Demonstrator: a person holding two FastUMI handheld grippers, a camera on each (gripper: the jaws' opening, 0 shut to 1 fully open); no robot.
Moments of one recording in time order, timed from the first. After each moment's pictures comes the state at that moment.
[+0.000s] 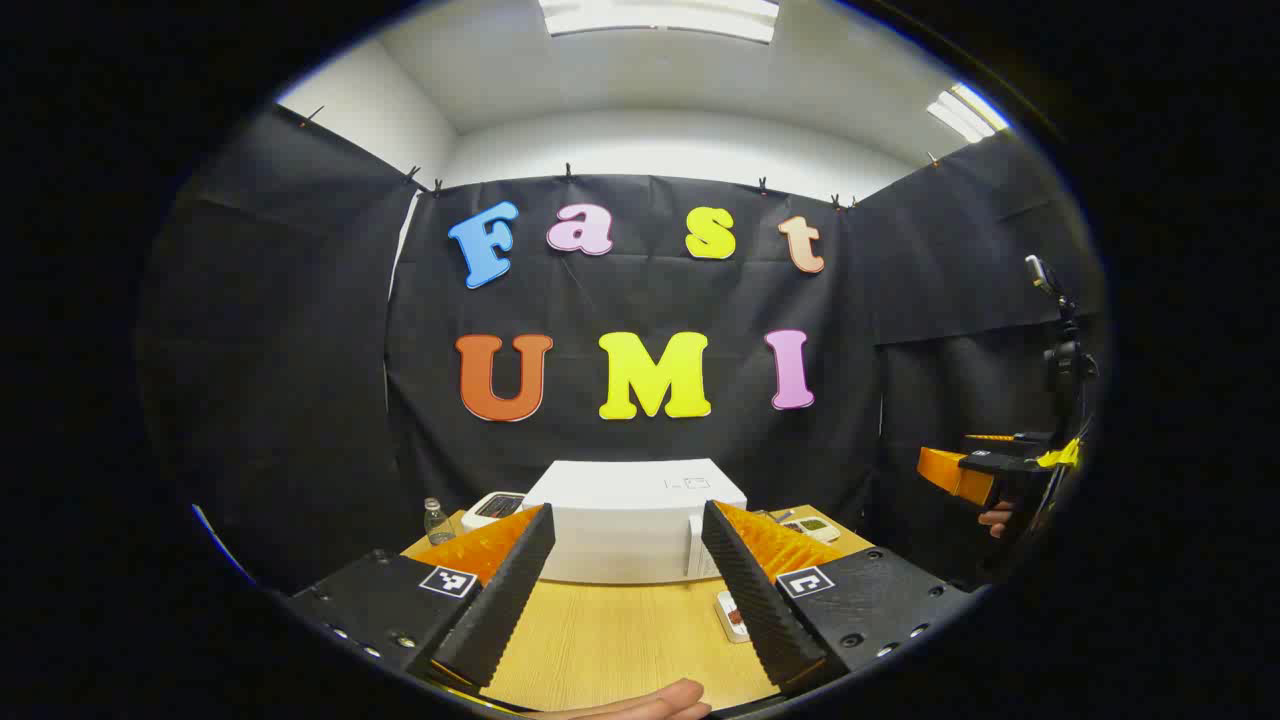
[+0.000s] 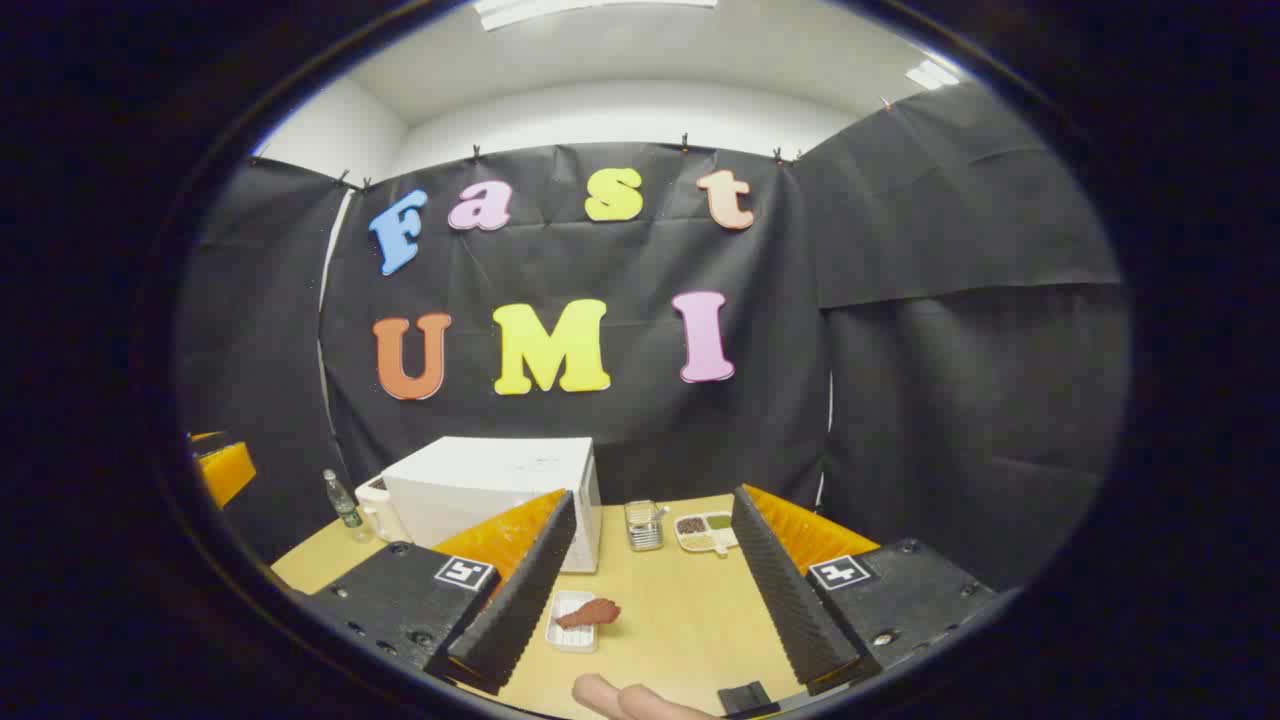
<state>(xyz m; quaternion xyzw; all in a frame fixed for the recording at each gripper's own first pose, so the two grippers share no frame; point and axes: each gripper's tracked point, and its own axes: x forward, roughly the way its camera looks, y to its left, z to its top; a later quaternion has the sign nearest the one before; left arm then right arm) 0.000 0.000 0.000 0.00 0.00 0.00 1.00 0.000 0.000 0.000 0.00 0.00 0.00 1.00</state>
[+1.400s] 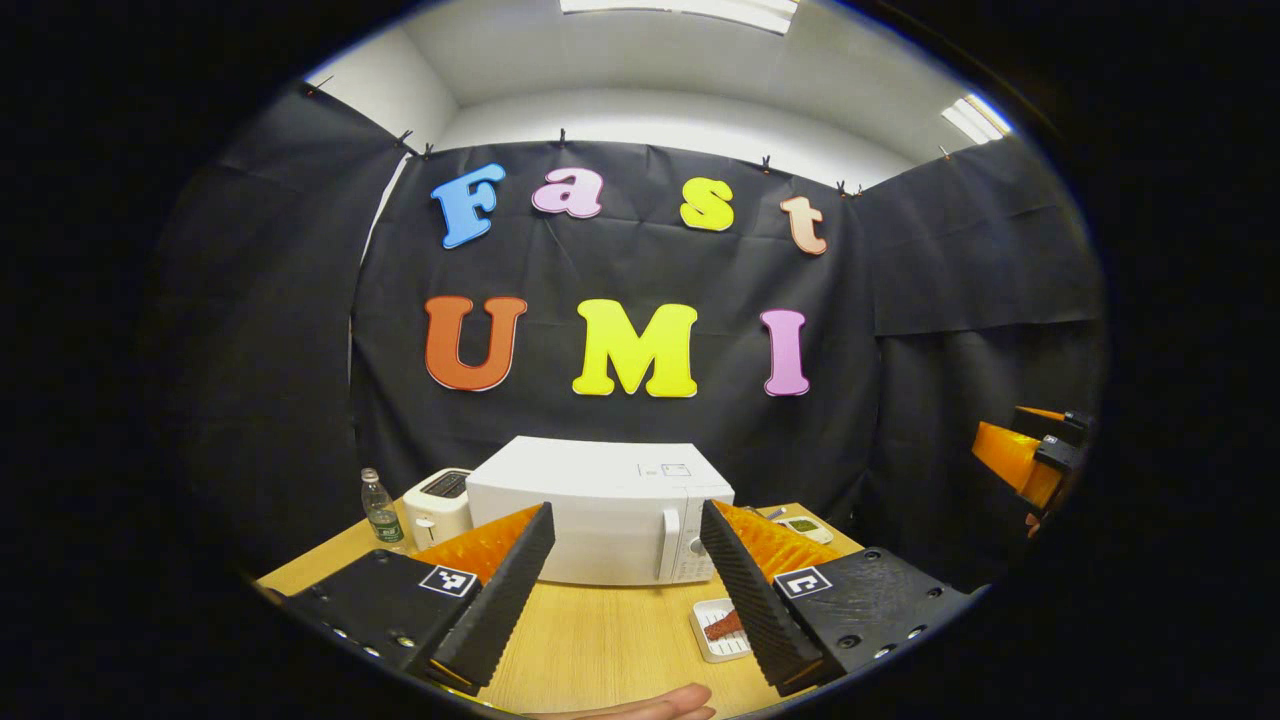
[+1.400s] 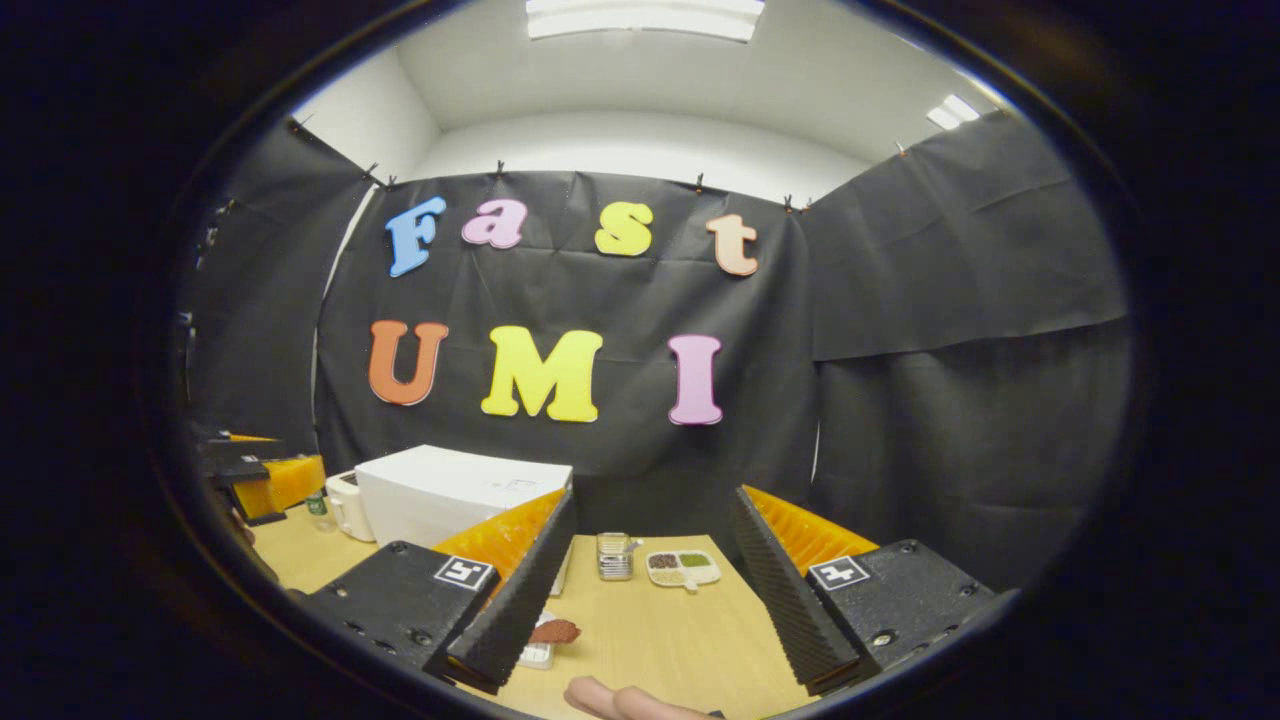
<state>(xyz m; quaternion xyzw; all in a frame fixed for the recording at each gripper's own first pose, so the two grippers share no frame) 0.100 -0.036 -0.062 -0.03 0.02 -0.02 1.00 0.015 -0.016 -0.002 -0.04 -0.07 -0.01 1.00</state>
